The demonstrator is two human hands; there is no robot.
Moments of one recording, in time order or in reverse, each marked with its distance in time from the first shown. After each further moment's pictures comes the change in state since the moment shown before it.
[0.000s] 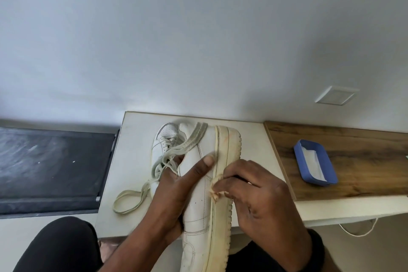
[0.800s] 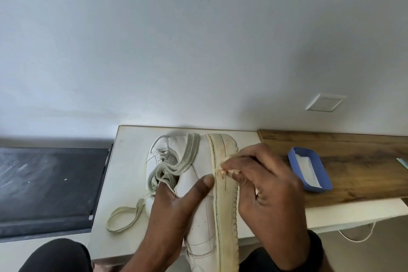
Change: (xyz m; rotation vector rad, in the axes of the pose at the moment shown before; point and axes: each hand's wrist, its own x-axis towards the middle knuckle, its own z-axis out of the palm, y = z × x) left_hand 0.002 -0.011 -0.004 0.193 0.000 0.189; right_hand 0.025 -0.006 -0.017 -0.062 0.316 0.152
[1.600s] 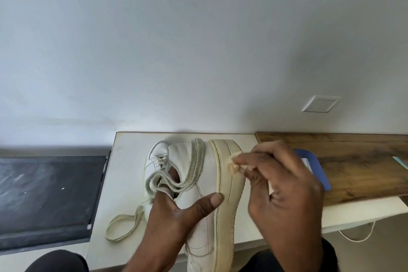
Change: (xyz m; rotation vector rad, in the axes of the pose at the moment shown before) left_hand 0.002 -0.003 -0.010 0.101 -0.051 0.045; right_hand 0.006 -0.007 -0.014 -0.053 0.122 0.048
